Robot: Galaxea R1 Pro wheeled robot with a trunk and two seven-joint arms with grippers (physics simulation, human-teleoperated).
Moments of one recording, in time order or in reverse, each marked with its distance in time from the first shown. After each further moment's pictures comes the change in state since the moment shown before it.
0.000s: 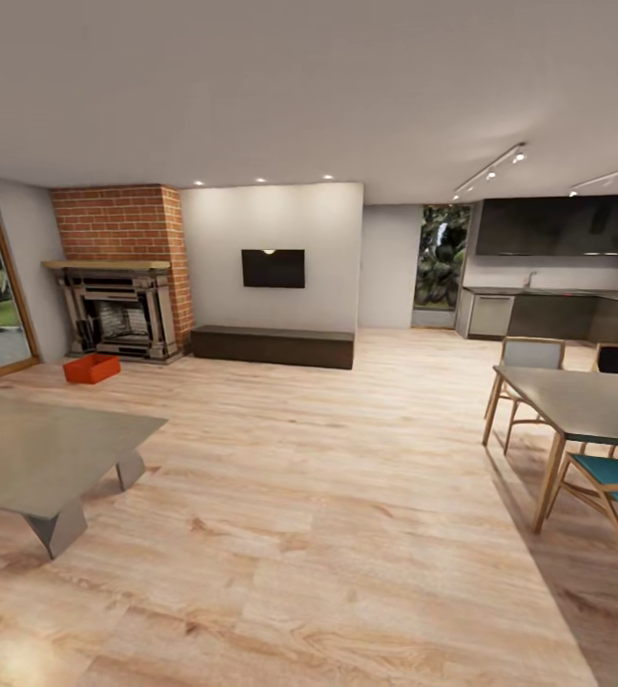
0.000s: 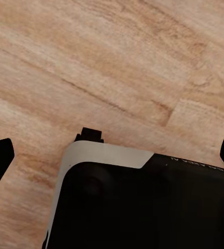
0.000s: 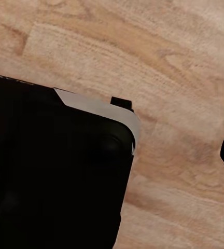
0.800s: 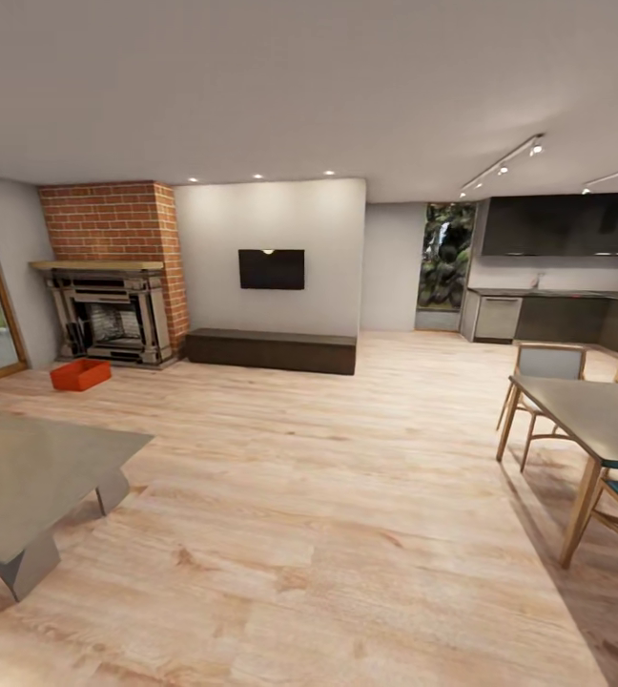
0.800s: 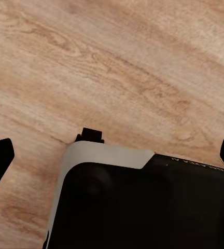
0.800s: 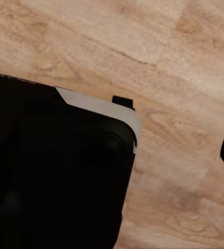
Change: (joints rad) left arm 0.000 0.001 -0.001 0.000 0.000 -0.001 0.000; right arm 0.000 0.003 0.001 0.001 -0.002 0.005 0.000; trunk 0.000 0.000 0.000
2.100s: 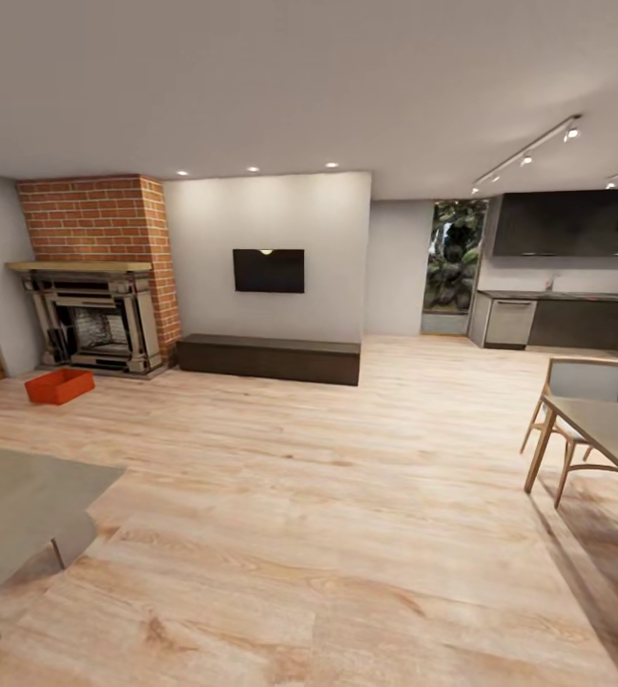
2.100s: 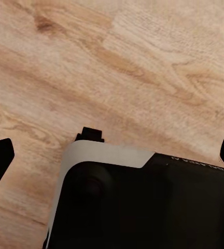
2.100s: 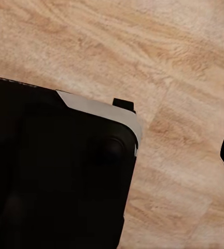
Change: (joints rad) left arm 0.000 0.000 0.000 0.000 0.000 0.003 0.000; right arm 0.000 0.001 -0.009 -0.001 -0.002 -0.008 0.000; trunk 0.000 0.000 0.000
